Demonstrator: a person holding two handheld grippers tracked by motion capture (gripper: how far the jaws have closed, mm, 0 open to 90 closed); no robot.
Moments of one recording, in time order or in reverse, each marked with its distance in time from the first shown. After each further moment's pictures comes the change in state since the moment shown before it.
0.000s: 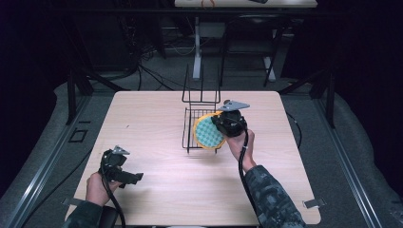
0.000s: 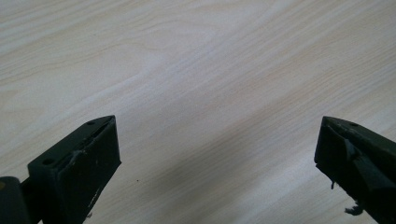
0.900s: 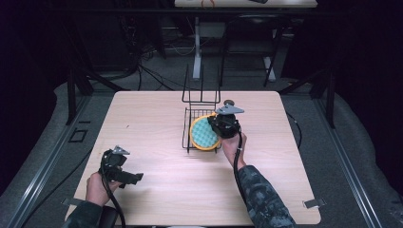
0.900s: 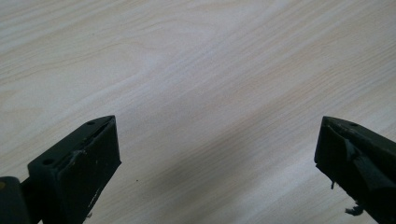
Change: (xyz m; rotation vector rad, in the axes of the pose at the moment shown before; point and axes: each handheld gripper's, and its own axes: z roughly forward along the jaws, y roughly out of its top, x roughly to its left) left arm 0.000 0.000 0.000 0.008 -0.006 0.004; right arm -0.002 -0.022 0.038 -0.069 -0.028 0.048
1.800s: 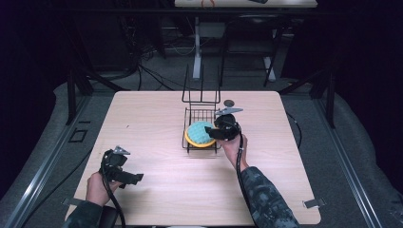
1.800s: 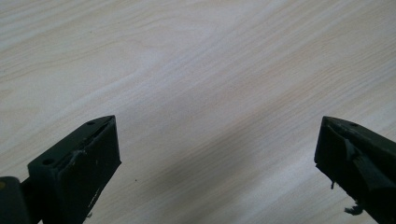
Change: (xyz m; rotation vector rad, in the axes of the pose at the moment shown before) left arm -0.001 0.000 0.001 0.011 -0.001 0.007; right arm -0.004 -0.008 0.005 0.182 0.069 0.062
